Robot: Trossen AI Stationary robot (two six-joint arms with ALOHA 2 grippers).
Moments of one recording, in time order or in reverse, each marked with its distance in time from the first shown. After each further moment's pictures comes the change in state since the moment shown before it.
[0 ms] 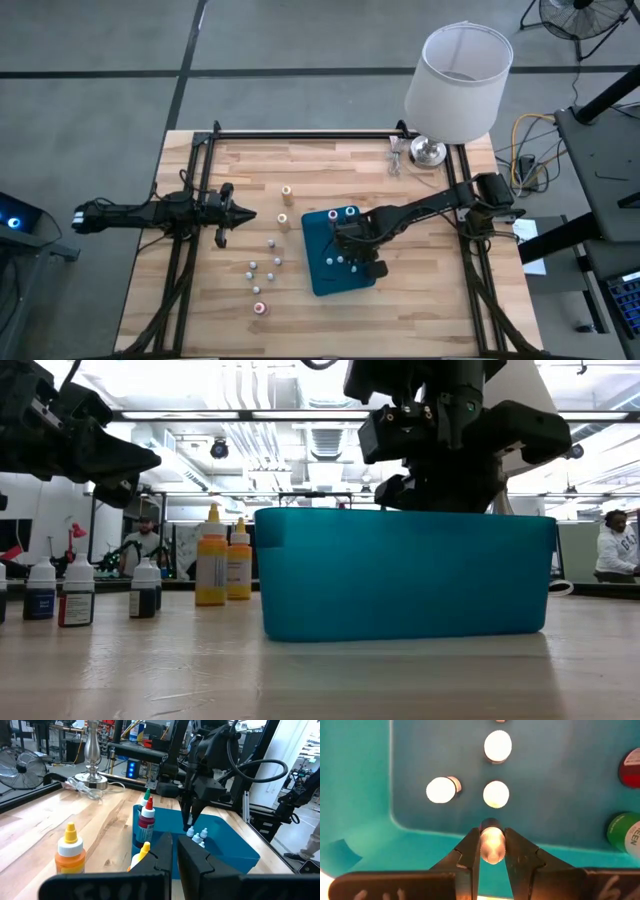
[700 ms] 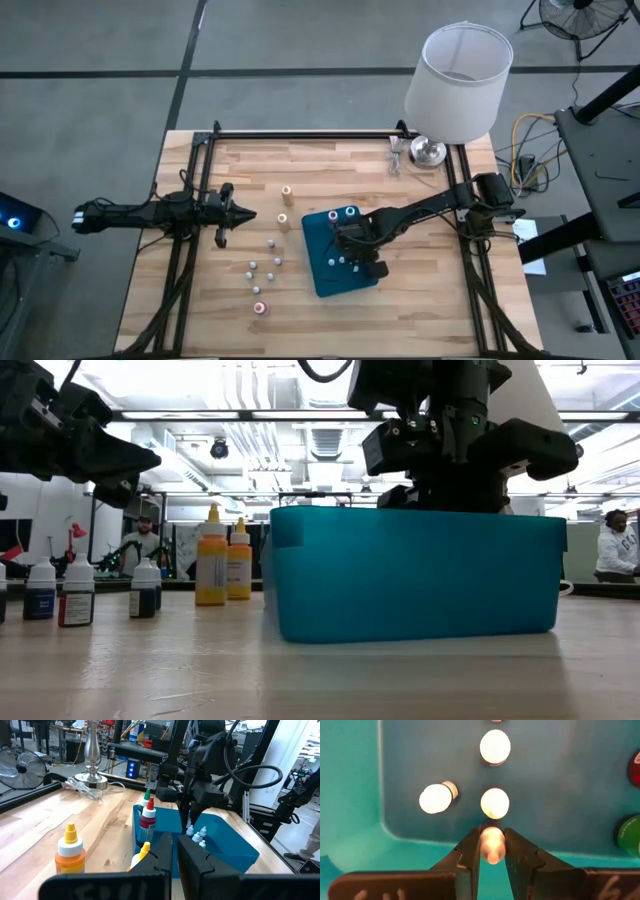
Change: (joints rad) left arm 0.000 0.000 0.000 0.000 0.000 0.000; right arm 0.001 0.000 -0.051 0.060 0.003 -0.010
